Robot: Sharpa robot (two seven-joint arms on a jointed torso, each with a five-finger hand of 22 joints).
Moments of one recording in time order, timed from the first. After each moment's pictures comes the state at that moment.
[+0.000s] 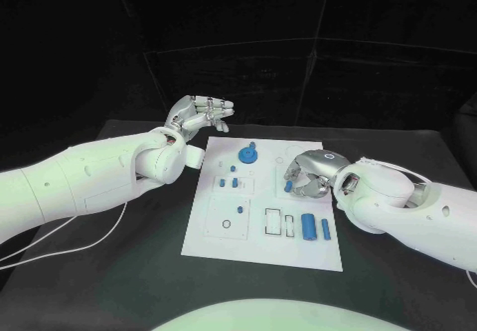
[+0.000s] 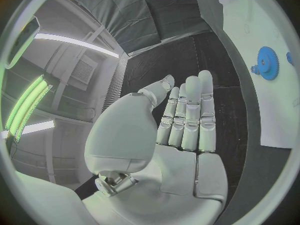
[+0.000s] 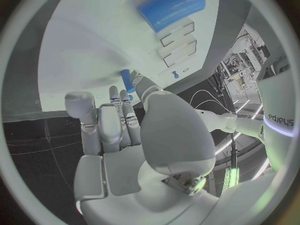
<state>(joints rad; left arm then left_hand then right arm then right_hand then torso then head) 1.21 -0.77 -0.05 1.35 -0.09 -0.32 0.48 1.30 -0.09 0.44 -0.09 0.05 1.05 0.18 0.13 0.07 1.09 0.11 0.22 0.07 1.10 0.03 0.97 0.42 0.18 1.06 0.13 0.58 0.72 1.11 -0.80 0.00 1.65 -1.71 -0.16 -0.30 1.36 -0.12 0.26 -0.01 0.13 0.98 0.13 0.07 0.07 1.02 0.09 0.25 0.07 1.47 0.01 1.31 1.04 0.13 1.30 0.11 1.20 0.80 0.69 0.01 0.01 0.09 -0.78</state>
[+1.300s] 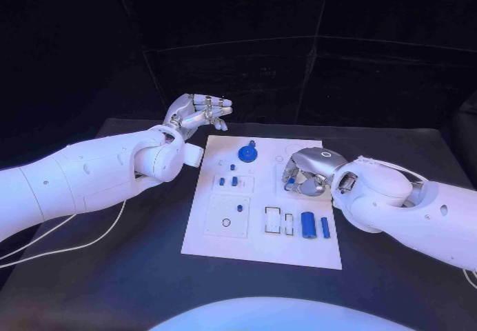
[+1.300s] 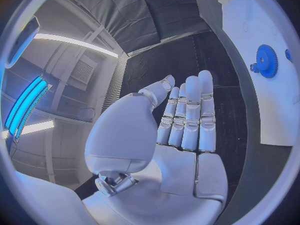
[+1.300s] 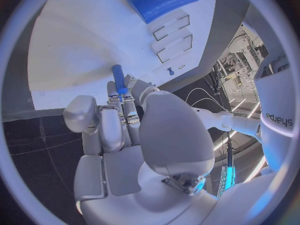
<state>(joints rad) 1.21 -0.77 -0.05 1.34 -0.09 -0.32 0.48 1.30 -0.09 0.44 -0.09 0.05 1.05 0.18 0.13 0.07 1.09 0.11 0.23 0.07 1.10 0.03 0.97 0.42 0.18 1.05 0.14 0.58 0.72 1.11 -0.81 0.00 1.67 -1.71 -0.19 -0.27 1.42 -0.08 0.45 -0.06 0.07 1.12 0.14 0.10 0.07 1.21 0.09 0.20 0.07 1.47 -0.02 1.33 1.07 0.13 1.35 0.08 1.27 0.92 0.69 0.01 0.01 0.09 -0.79</state>
